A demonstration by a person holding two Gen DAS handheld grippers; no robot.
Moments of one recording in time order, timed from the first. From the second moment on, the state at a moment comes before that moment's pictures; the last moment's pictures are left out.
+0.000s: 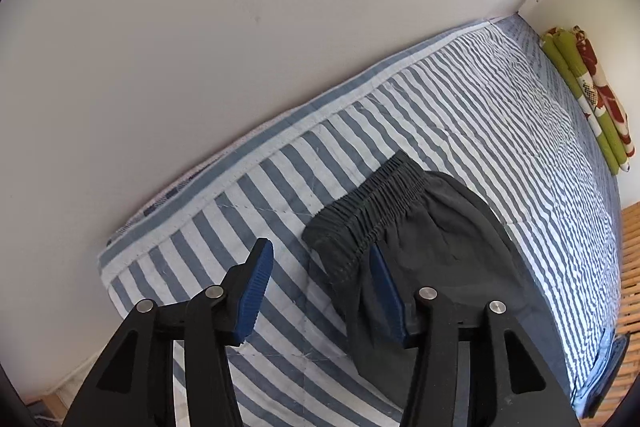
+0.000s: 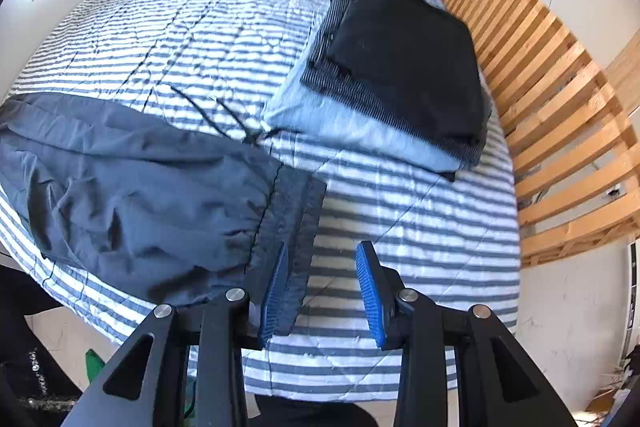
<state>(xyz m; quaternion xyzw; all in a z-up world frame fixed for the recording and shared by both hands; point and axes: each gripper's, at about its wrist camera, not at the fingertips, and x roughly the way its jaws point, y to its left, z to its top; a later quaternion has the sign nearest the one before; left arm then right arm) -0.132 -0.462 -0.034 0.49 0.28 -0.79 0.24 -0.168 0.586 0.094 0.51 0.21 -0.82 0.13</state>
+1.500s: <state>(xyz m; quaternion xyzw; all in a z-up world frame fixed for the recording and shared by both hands) -0.285 -0.192 -0.087 0.62 0.09 -0.78 -0.01 -0.203 0.280 -0.045 0.46 0.36 -0.65 0.48</state>
